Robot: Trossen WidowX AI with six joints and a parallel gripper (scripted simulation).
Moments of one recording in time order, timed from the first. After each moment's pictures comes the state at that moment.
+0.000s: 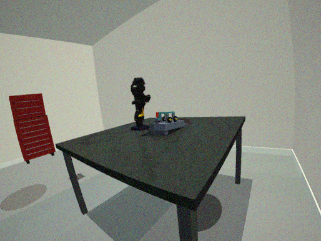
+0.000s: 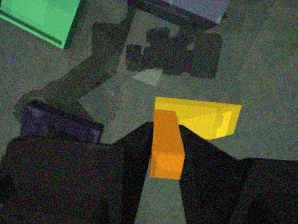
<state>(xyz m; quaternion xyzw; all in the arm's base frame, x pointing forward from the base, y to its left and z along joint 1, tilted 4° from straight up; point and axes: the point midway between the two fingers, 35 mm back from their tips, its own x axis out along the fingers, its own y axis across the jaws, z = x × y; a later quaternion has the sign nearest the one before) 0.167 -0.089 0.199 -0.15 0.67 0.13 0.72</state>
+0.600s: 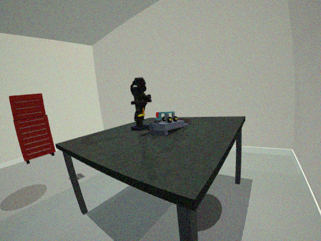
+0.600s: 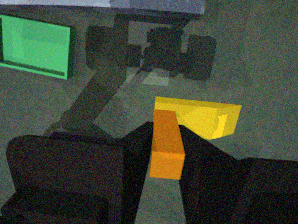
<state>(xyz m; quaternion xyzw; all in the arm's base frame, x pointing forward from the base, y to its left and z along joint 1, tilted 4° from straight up) 0.170 -0.083 0.198 -0.05 0.68 0.03 0.73</state>
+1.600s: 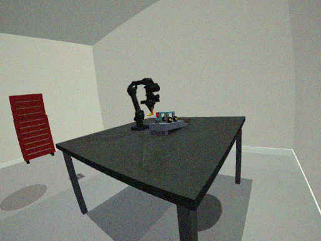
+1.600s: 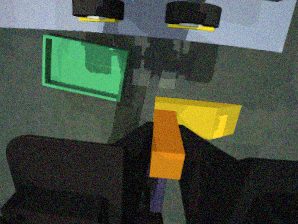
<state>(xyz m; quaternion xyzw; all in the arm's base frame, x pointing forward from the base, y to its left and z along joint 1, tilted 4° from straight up) 0.186 -0.001 0.193 -0.04 0.67 0.04 0.74</state>
